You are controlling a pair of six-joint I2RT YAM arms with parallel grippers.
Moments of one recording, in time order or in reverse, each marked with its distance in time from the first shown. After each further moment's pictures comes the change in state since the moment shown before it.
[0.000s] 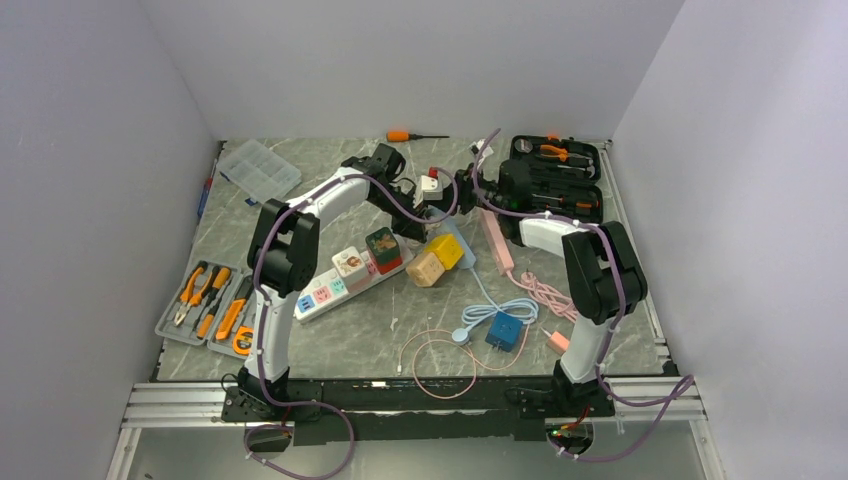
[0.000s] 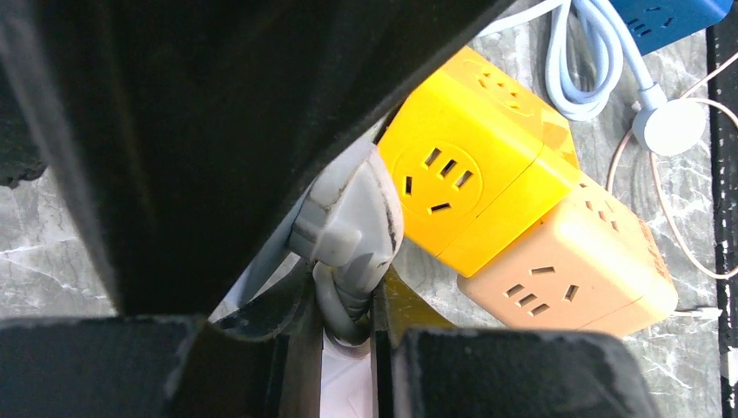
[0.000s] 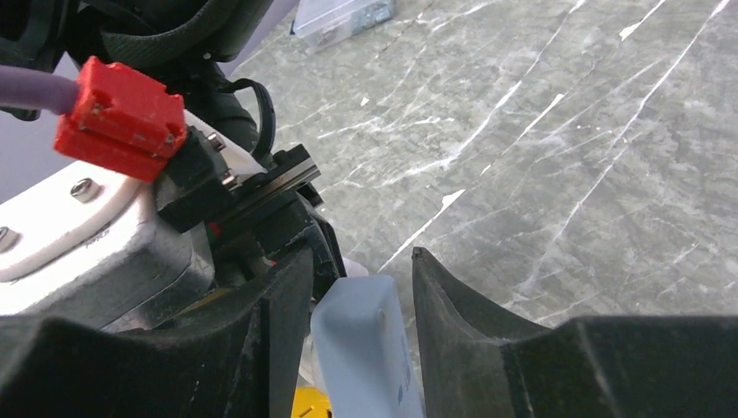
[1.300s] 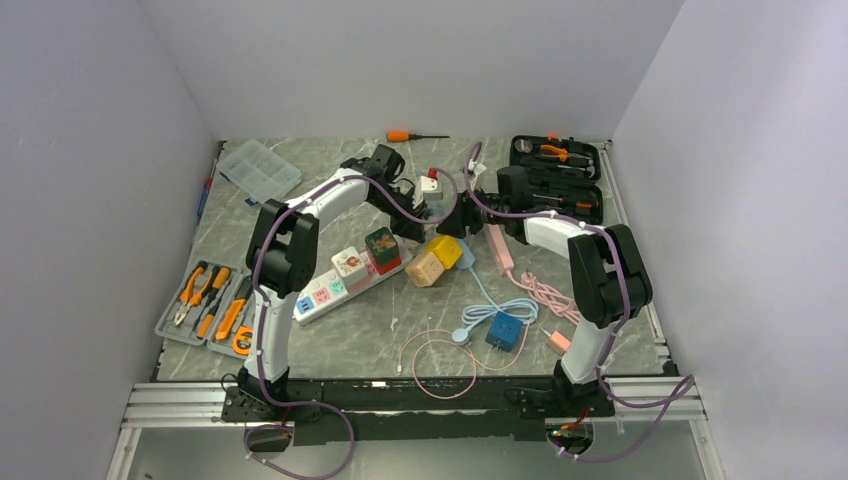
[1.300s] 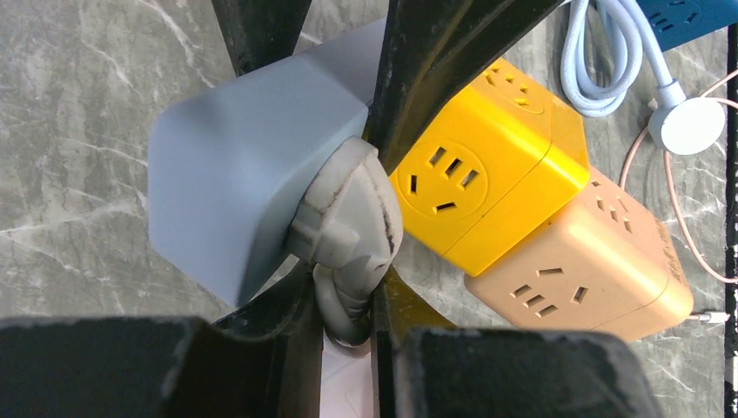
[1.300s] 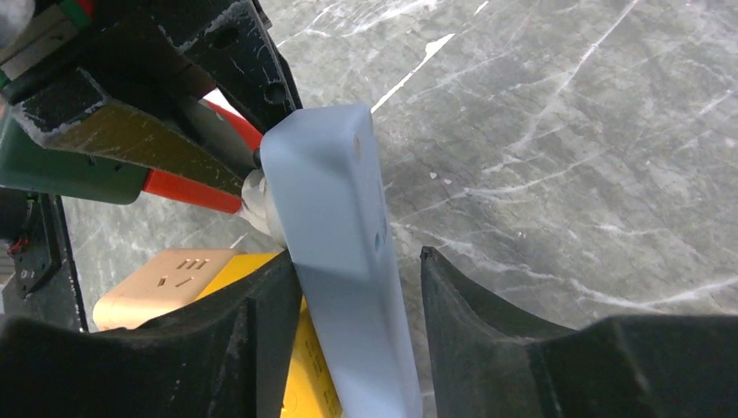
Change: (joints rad) left arm 0.007 -0.013 -0.026 0.031 -0.040 -0.026; right arm -0.023 -0.039 0.007 -0.467 -0.040 -0.345
